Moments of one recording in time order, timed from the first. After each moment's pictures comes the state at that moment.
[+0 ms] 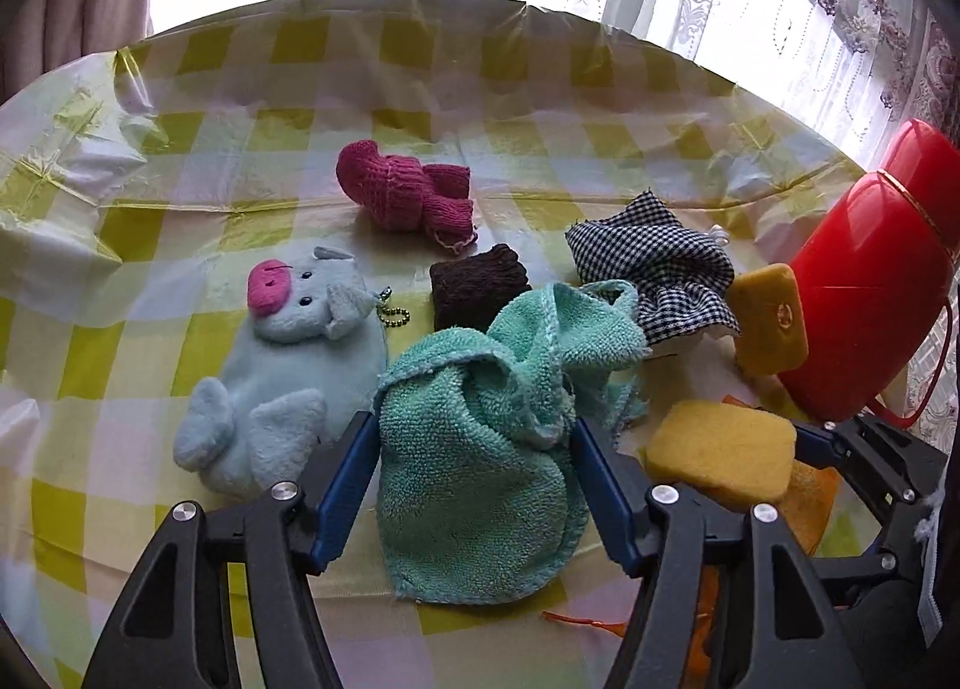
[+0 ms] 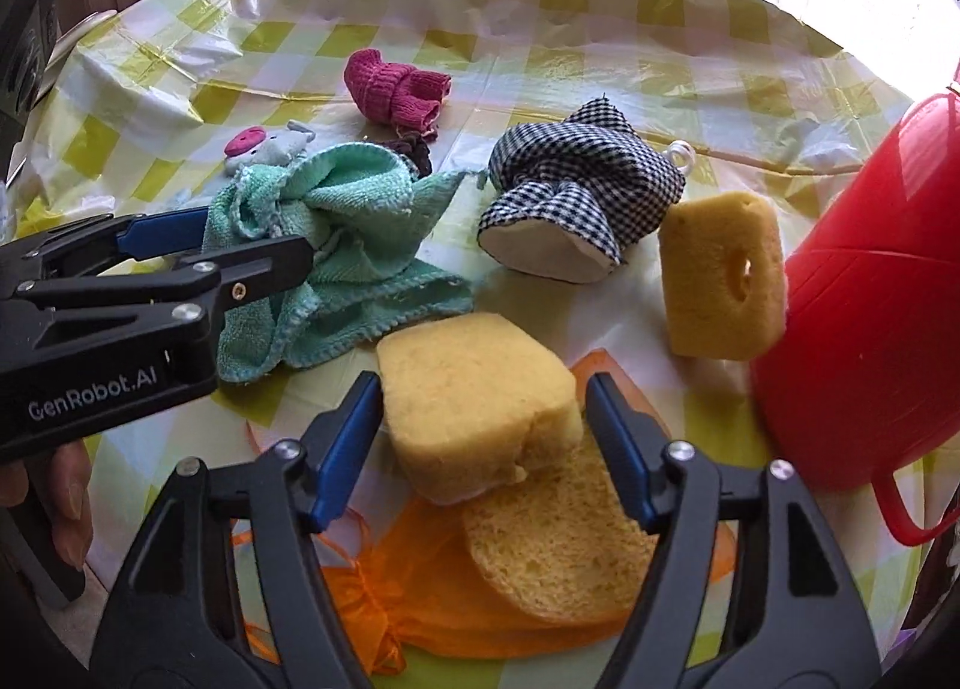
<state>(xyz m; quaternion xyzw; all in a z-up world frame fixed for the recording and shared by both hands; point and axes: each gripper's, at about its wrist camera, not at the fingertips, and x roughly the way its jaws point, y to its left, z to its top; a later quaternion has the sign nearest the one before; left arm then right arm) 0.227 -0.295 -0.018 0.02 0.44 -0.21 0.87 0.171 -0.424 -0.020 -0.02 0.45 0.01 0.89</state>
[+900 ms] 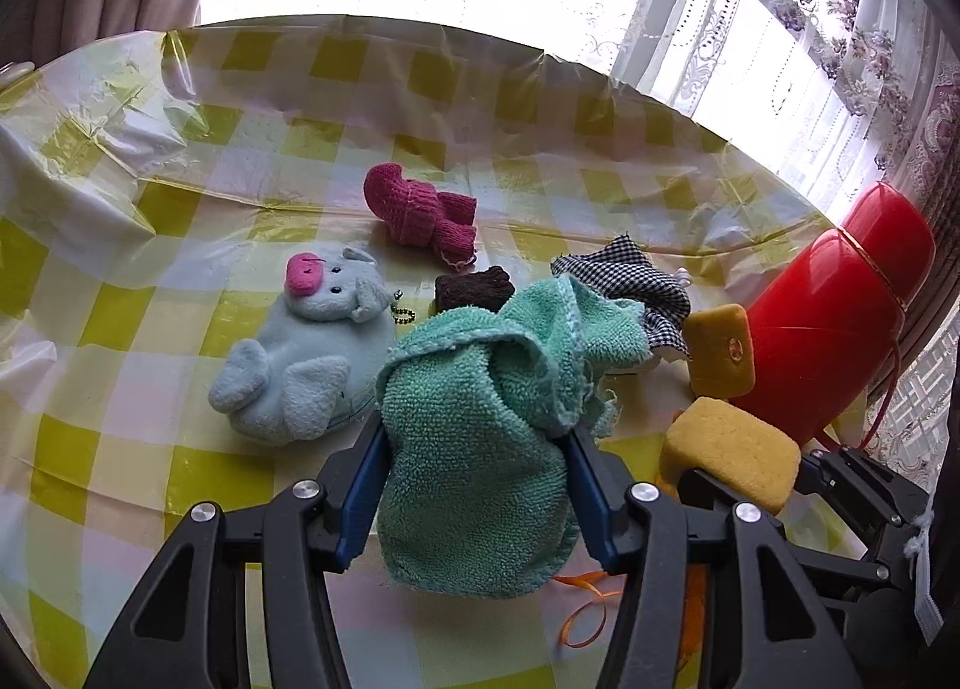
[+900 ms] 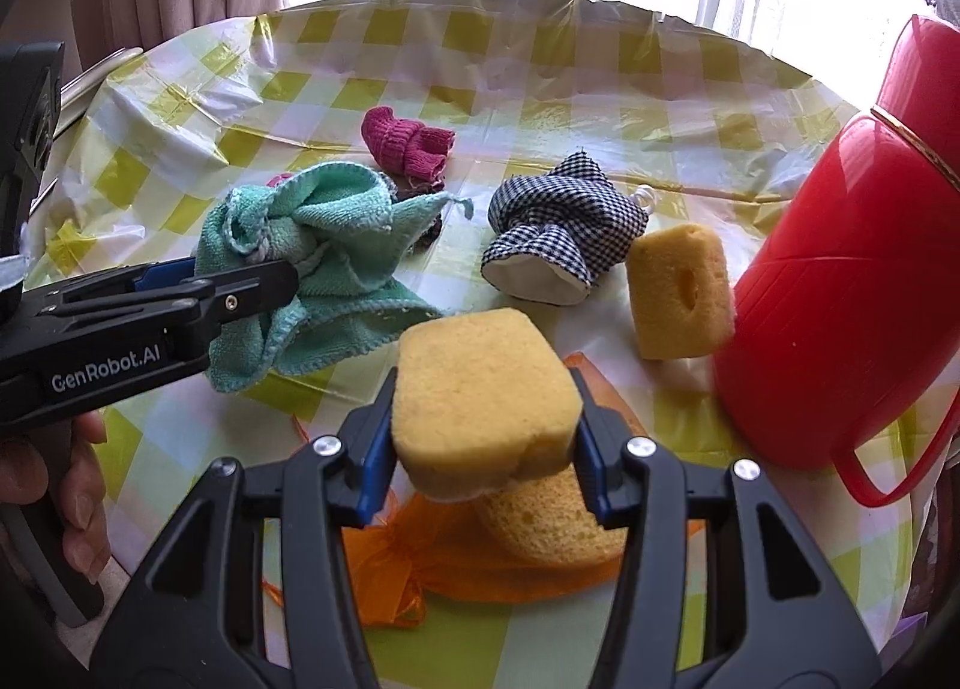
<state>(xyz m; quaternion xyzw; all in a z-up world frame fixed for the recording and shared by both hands) 0.197 -0.268 0.010 -0.04 0.41 -0.20 0.89 0.132 -0.423 0.012 0.00 0.40 0.00 0.92</state>
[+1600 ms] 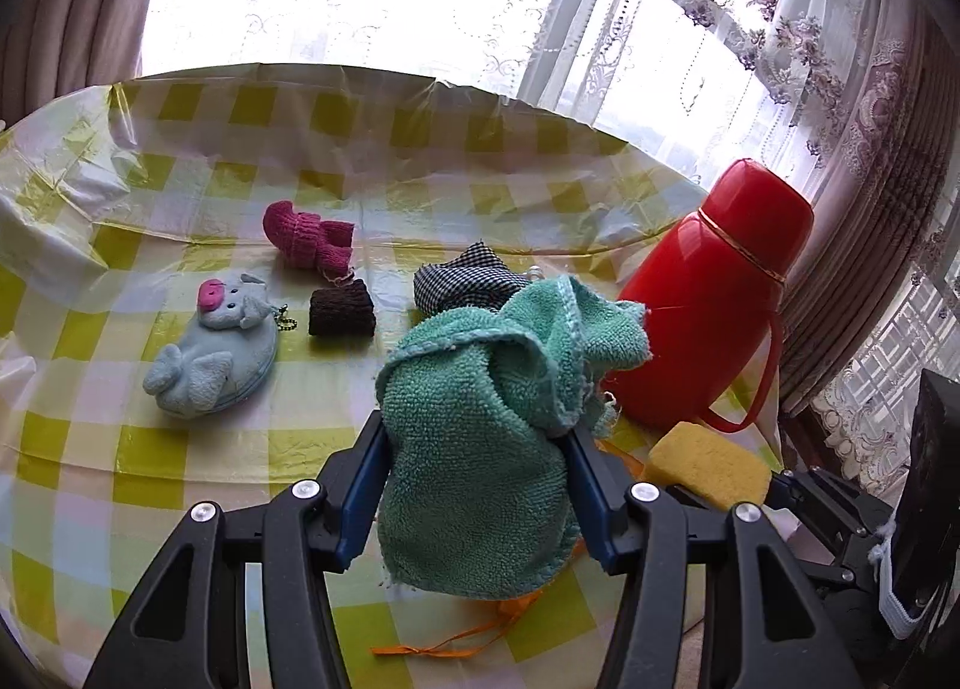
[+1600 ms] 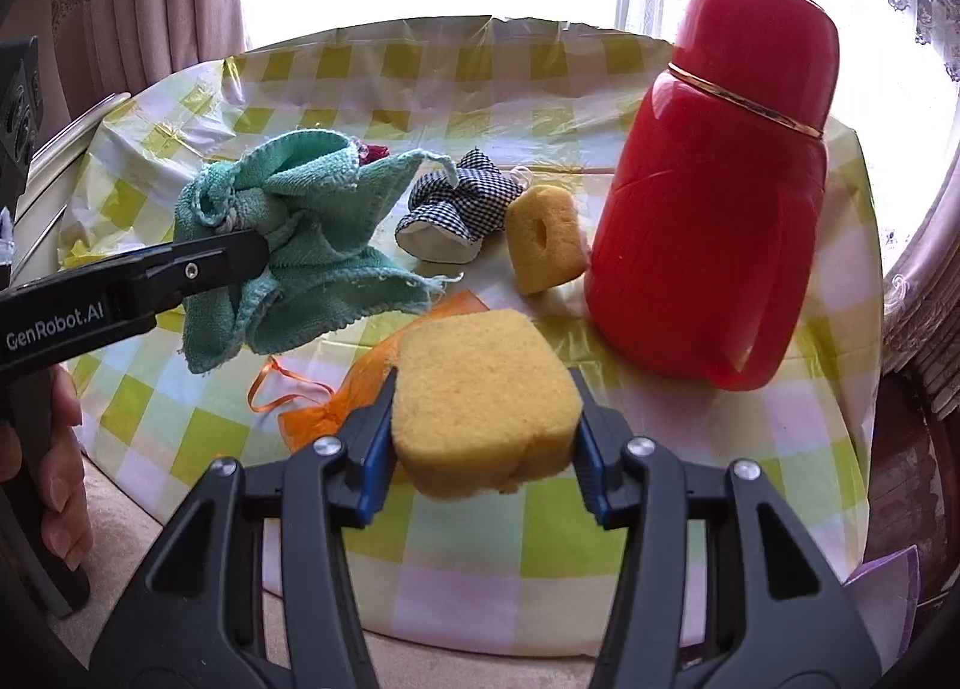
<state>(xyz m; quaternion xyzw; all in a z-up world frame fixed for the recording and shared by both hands) 0.133 -0.316 0.053 -0.04 0.38 -0.27 0.88 0.046 -0.479 0.036 0.03 0.38 -0.05 0.92</state>
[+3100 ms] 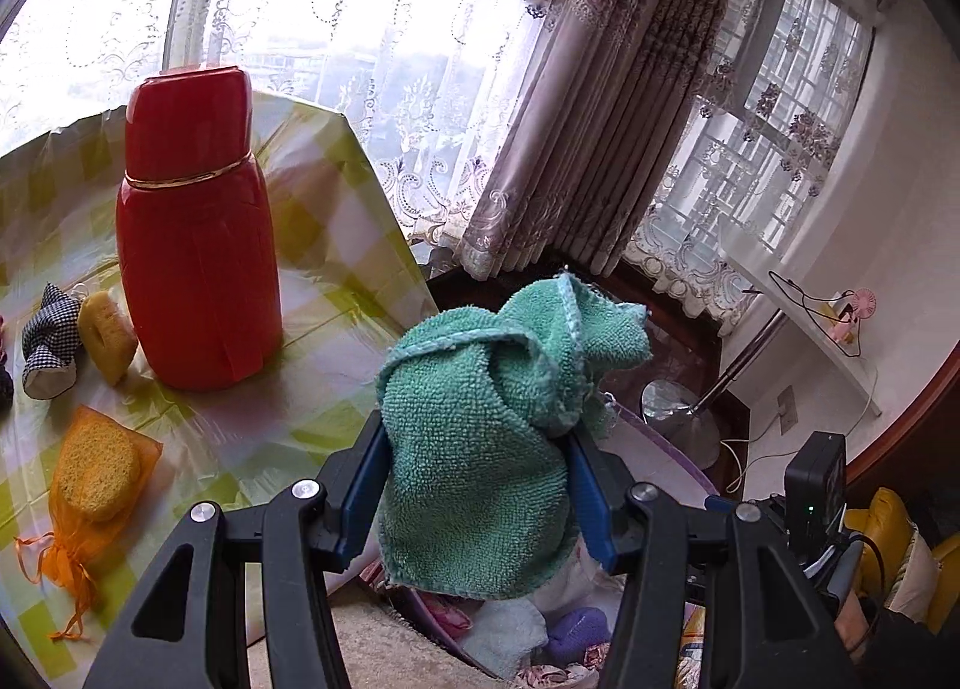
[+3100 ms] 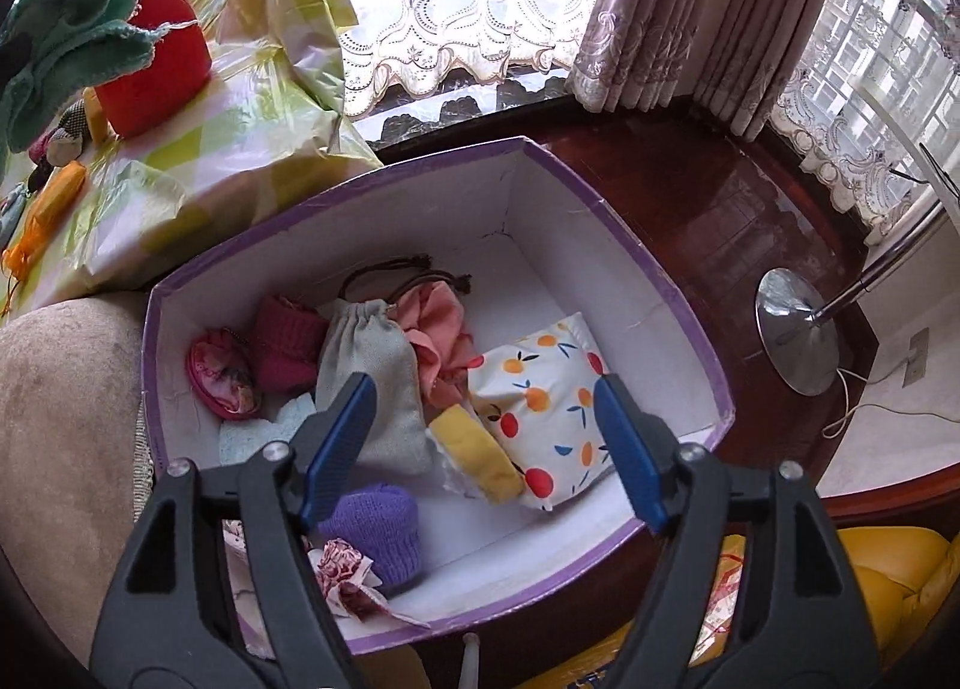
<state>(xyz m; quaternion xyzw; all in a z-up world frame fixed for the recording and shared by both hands) -0.026 -0.533 0.086 0.07 0.38 -0.53 0.76 -0.253 -0.695 -0.012 0.17 0.48 -0.32 0.80</state>
